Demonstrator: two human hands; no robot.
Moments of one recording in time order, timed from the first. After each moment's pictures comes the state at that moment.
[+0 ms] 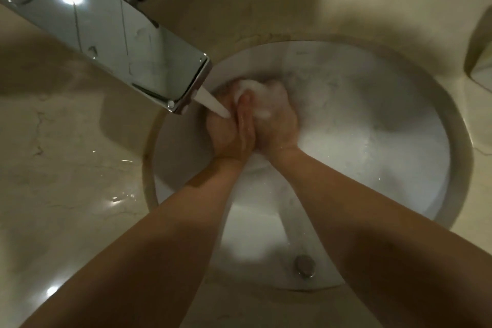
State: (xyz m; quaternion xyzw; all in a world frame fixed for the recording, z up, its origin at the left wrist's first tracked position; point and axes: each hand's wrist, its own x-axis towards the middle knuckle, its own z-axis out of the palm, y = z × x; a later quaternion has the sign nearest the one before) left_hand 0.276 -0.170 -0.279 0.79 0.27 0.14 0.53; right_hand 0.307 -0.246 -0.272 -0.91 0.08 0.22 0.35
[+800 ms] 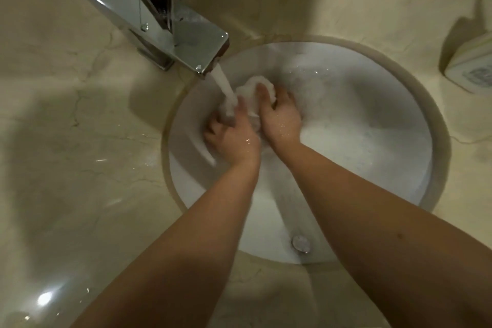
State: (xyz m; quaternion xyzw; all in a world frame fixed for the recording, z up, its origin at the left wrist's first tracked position) left_hand 0.252 -0.188 -0.246 0.64 0.60 0.00 0.48; right_hand 0.292 -0.249 -0.261 -0.90 0.11 0.19 0.38
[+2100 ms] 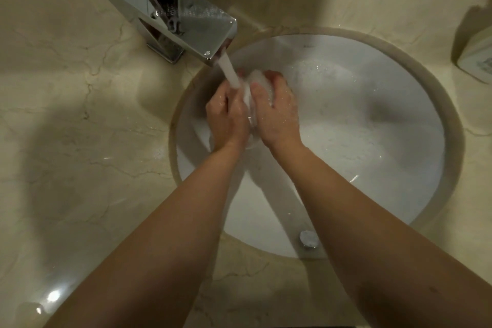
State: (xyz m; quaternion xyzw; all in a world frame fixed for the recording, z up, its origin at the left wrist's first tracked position) left_hand 0.253 -0.149 -0.233 0.68 0.35 0.11 0.64; right_hand 0.278 -0.230 -0.229 -0.85 0.04 0.13 0.50
